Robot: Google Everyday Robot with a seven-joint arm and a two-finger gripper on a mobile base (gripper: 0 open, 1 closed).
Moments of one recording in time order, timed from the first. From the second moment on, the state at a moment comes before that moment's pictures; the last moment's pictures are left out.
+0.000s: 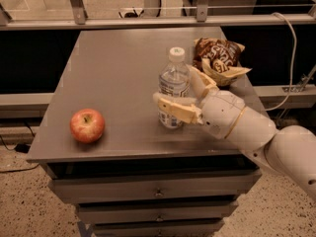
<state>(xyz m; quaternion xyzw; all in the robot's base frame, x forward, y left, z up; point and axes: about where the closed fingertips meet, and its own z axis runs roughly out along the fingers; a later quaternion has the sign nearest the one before) 0.504 -0.047 0.927 -0.31 0.55 0.32 0.70</state>
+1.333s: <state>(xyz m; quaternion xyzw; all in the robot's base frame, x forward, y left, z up) 0.522 -0.160 0.963 -0.33 0.63 0.32 0.63</state>
